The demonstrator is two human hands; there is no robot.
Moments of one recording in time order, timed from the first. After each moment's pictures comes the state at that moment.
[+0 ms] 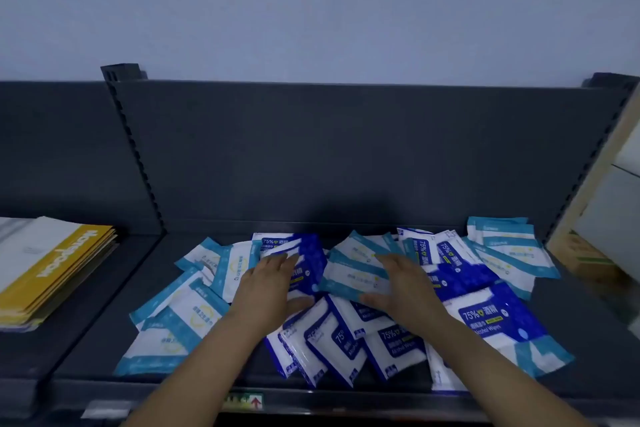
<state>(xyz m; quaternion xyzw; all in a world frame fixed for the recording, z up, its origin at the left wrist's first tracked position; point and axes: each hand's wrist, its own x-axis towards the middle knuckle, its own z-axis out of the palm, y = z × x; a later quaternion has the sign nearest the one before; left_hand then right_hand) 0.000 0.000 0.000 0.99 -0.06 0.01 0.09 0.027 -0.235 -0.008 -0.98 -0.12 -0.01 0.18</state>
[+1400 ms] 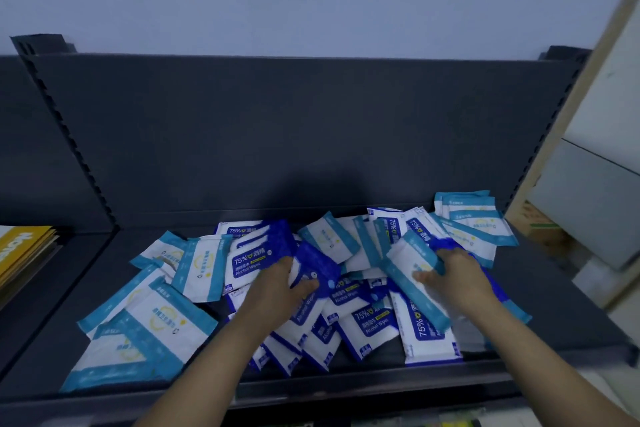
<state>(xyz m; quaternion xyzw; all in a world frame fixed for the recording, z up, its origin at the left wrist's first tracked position) 0.007 -0.047 -0.020 0.91 -0.02 -0.03 0.41 0.007 -0.323 0.005 -0.96 0.12 0.00 0.26</state>
